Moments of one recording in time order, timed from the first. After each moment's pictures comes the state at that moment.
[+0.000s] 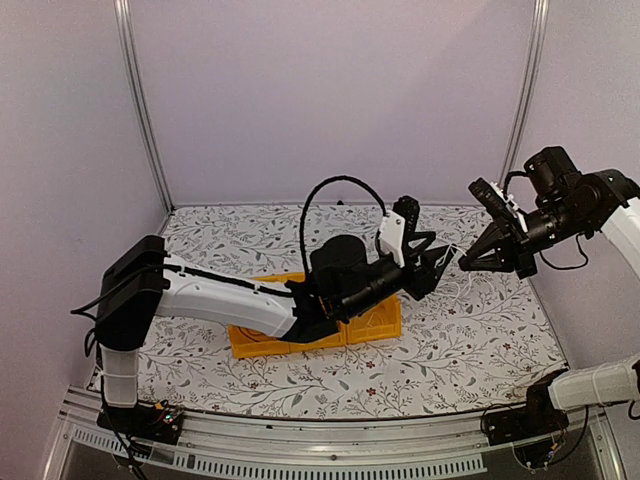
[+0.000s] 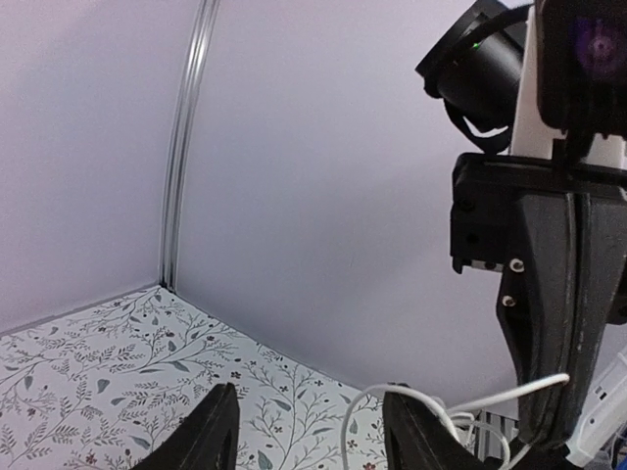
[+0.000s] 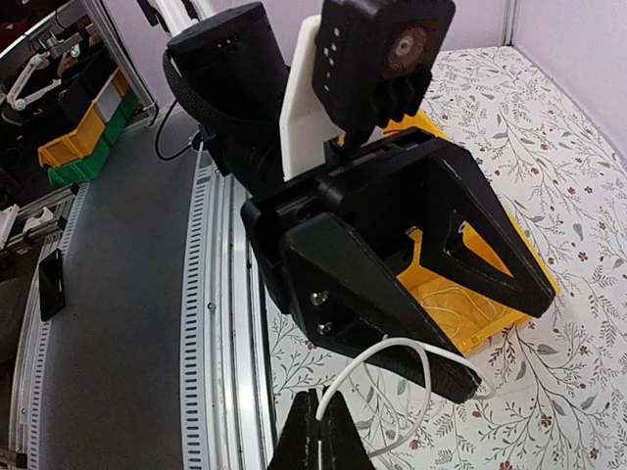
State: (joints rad) left arm -1.25 2.04 1.42 0.82 -0.19 -0.19; right arm 0.36 1.15 1.38 -1.28 -0.92 -0.75
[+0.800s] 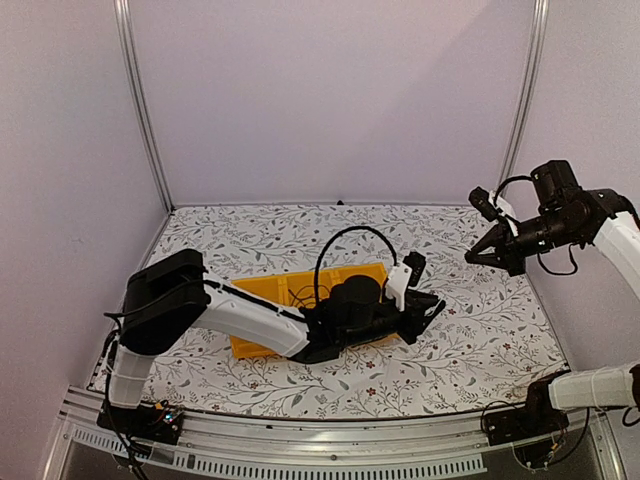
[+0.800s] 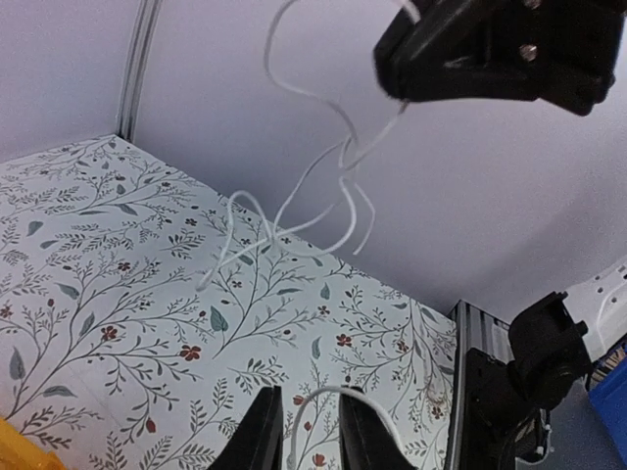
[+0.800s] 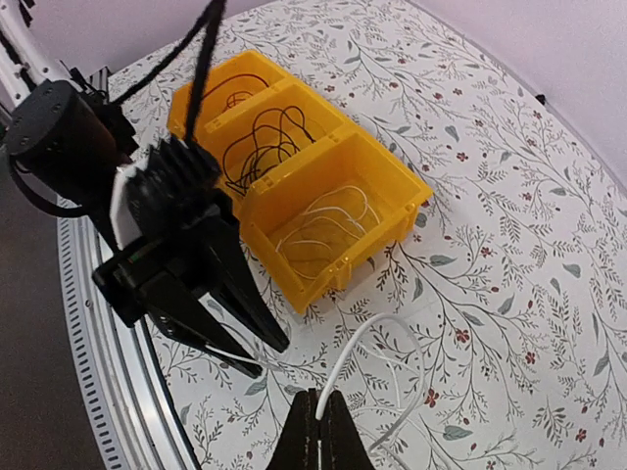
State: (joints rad) left arm -1.25 2.19 1.36 0.77 -0.07 -0.37; right arm 0.23 1.12 1.25 -1.08 -0.71 -0.65
